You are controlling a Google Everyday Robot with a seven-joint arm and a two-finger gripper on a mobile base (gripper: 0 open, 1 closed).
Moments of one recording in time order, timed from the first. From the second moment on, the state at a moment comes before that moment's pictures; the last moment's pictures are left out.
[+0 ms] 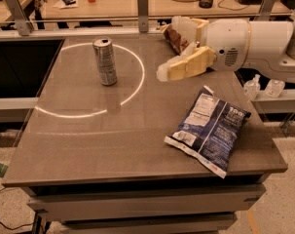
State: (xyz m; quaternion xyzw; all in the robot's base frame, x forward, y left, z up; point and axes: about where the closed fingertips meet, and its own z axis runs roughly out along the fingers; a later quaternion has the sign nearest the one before) arm 0.515 -0.038 1.014 -0.46 0.57 0.42 0.53
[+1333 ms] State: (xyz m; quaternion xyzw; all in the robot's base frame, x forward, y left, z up) arm 0.577 -0.018 0.948 -0.37 0.63 0.37 0.57
